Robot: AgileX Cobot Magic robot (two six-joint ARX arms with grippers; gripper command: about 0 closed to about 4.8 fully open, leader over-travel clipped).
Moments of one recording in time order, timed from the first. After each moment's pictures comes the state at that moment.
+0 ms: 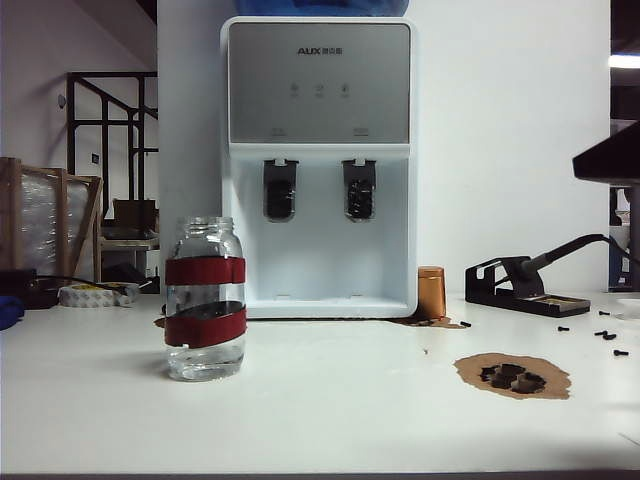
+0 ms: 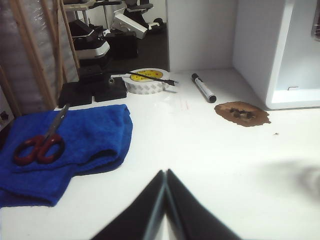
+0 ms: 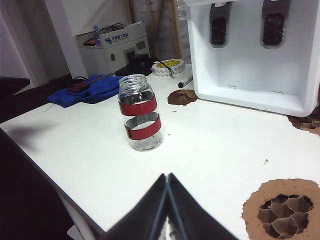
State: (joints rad) left arm -0.01 0.00 0.01 -0.16 -0.04 0.02; right arm 0.64 0.00 0.04 -0.16 -0.10 0.12
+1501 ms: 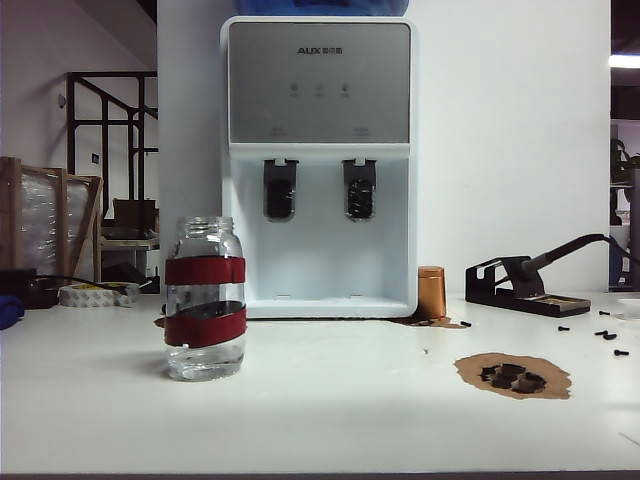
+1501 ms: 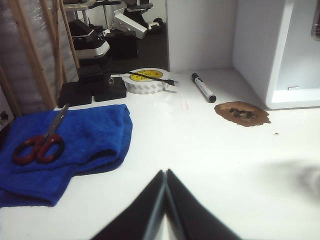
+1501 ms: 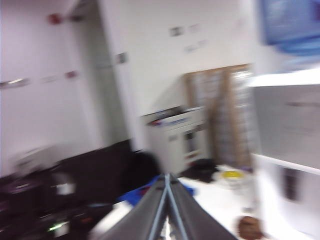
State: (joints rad) left arm -0.01 0.00 0.01 -0.16 -0.04 0.02; right arm 0.64 0.46 0.60 0.03 -0.32 0.16
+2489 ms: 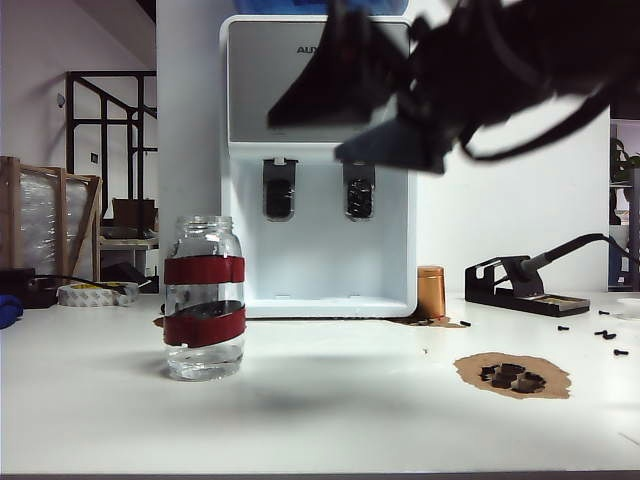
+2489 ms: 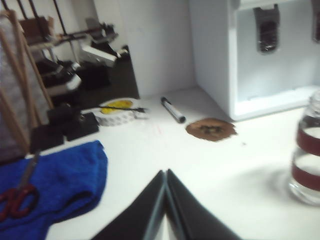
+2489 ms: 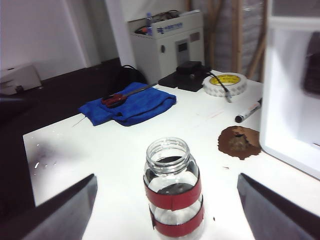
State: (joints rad) left arm -0.01 0.00 0.05 -0.14 0.11 0.15; right arm 0.65 1.38 0.54 0.69 -0.32 0.05
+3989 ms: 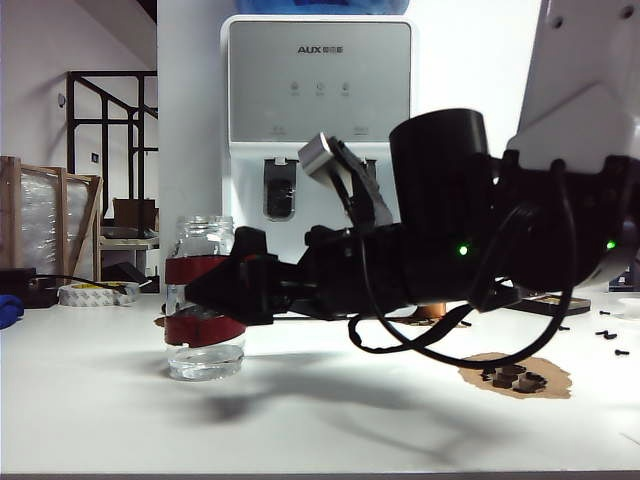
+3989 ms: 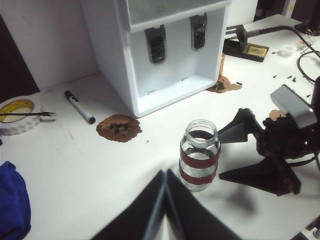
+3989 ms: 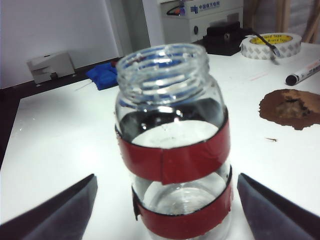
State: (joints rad) left arm -0.01 0.51 0.78 -0.69 0.45 0.22; right arm 0.66 2.08 0.73 1.18 -0.45 0.04
